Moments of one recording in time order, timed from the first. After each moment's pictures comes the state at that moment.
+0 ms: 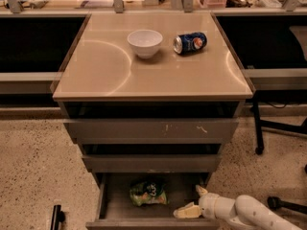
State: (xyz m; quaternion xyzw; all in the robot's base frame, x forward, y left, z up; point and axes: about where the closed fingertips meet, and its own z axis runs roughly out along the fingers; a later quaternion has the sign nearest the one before) arm 0.465 -0.142 0.331 -0.26 0.82 0.35 0.37
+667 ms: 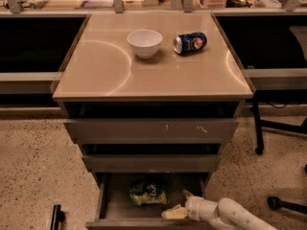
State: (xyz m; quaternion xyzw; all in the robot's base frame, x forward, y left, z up) arm 0.482 -0.095 0.248 -0.24 0.81 0.39 0.36
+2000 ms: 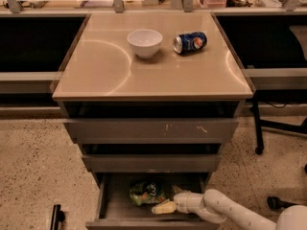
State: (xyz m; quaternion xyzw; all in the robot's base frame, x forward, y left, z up) arm 0.509 -0.051 0.220 -0.27 0.81 0.40 0.34
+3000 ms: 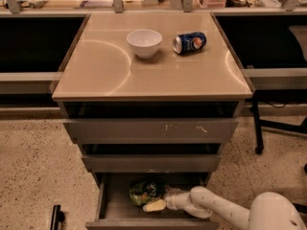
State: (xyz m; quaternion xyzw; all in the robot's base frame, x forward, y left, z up) arm 0.537 -0.009 0.174 -0.28 0.82 0.38 0.32
